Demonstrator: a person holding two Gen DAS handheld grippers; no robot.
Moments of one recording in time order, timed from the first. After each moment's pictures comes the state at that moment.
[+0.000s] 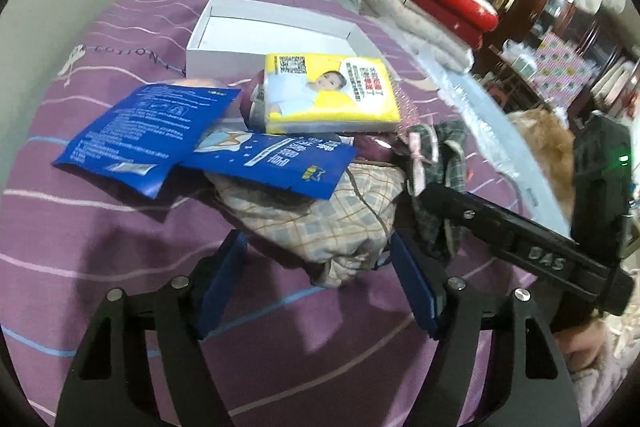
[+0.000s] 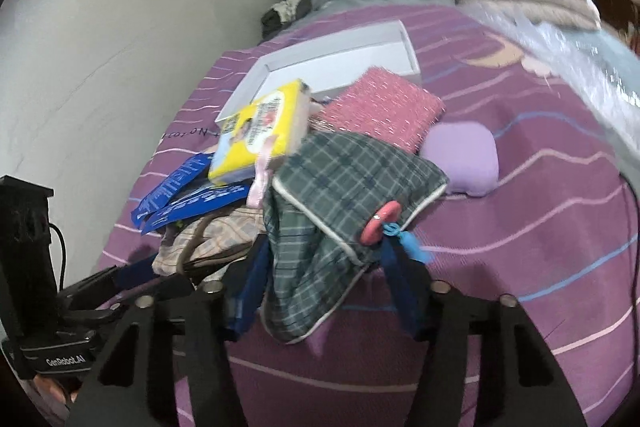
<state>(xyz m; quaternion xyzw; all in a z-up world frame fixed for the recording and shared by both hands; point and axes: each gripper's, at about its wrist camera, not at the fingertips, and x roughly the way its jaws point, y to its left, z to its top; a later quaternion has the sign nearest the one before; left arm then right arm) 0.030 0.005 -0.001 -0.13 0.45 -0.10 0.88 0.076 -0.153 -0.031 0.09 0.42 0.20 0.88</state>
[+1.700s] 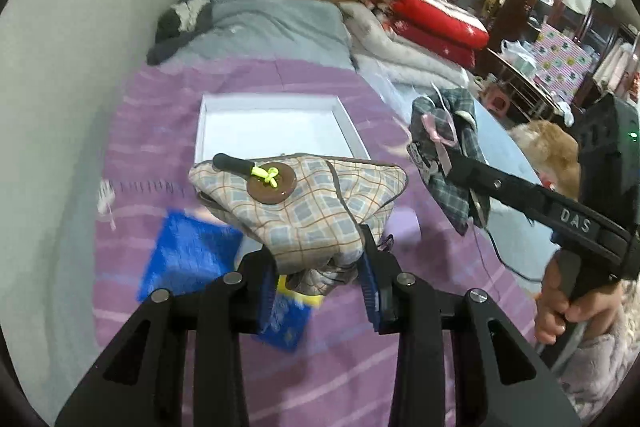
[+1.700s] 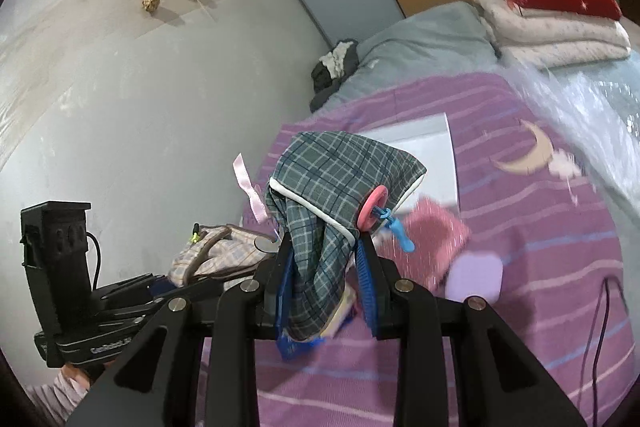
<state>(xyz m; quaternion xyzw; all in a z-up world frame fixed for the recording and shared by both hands) 0.069 0.000 0.129 -0.08 0.41 -0.08 0.91 0.117 -0.176 0.109 0.14 0.36 0.28 0.88</state>
